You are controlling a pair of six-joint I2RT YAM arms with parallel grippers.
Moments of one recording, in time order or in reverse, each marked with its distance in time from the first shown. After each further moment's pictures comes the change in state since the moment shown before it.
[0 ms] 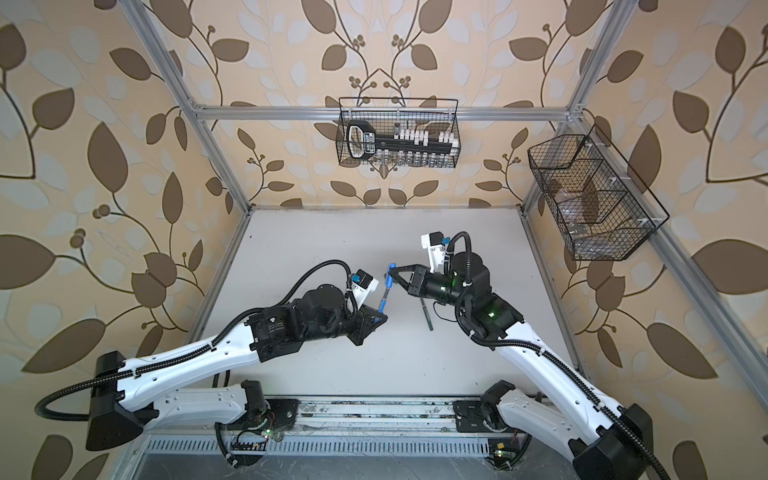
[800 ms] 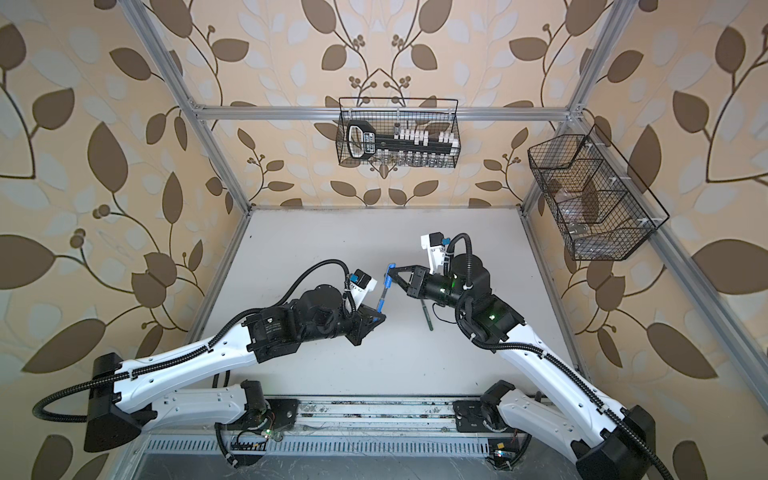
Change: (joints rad) left arm 0.000 -0.014 0.000 -0.013 -0.015 0.014; right arm 0.027 -0.012 0.000 0.001 0.038 -0.013
